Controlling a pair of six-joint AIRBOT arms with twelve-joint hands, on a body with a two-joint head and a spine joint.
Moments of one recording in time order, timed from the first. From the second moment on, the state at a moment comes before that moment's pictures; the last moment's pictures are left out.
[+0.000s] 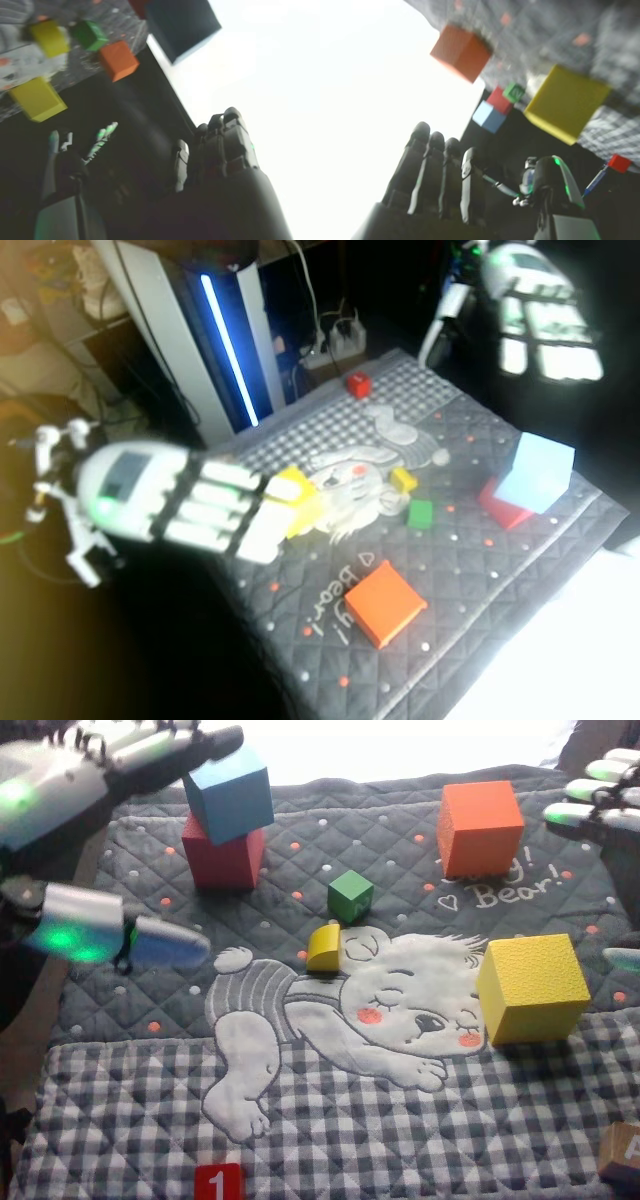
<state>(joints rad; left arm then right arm) 0.75 -0.74 0.96 0.05 -0.75 1.00 -0.92 -0.84 1.10 -0.09 1.17 -0.72</state>
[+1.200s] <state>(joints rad) 0.93 -0.77 0.95 -0.06 -0.89 0.90 -0.82 -1.01 1.20 -0.24 0.89 -0.64</state>
